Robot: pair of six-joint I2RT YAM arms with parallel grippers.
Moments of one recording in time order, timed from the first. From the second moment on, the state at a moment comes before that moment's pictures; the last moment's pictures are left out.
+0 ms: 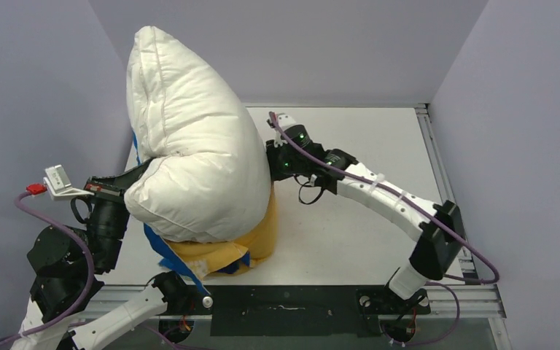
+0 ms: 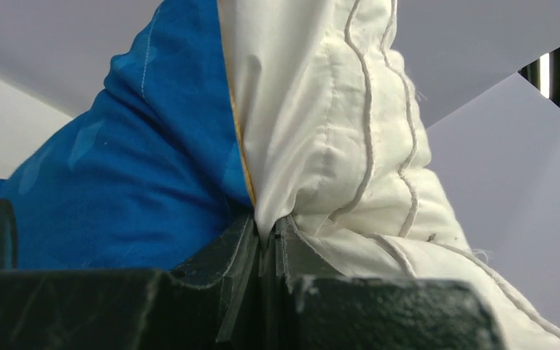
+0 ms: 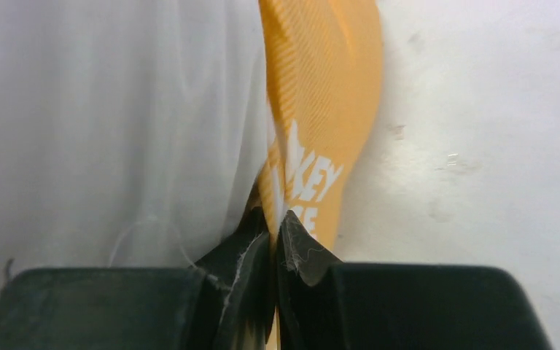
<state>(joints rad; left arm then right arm) -0.84 0.45 1.16 -0.46 -0.68 -0.77 0.84 1.64 1.43 -0.39 -0.06 0.45</state>
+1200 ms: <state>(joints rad) -0.88 1.28 0.55 -0.21 -0.42 -1.09 0.73 1.54 1.03 0.45 -0.26 0.97</state>
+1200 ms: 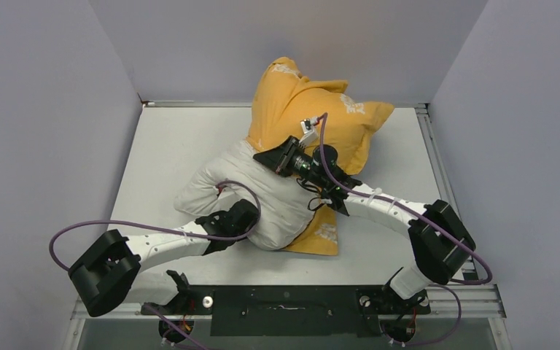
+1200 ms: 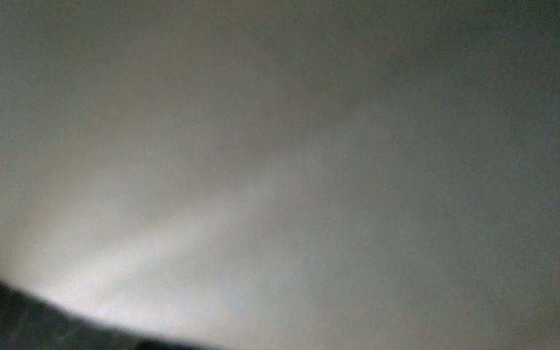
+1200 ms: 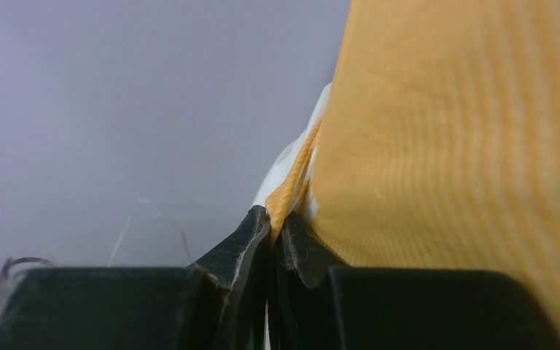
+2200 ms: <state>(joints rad) -0.84 1.05 0.50 -0.23 -0.33 -1.04 0.93 0.88 1.02 -0.68 0.55 0.51</state>
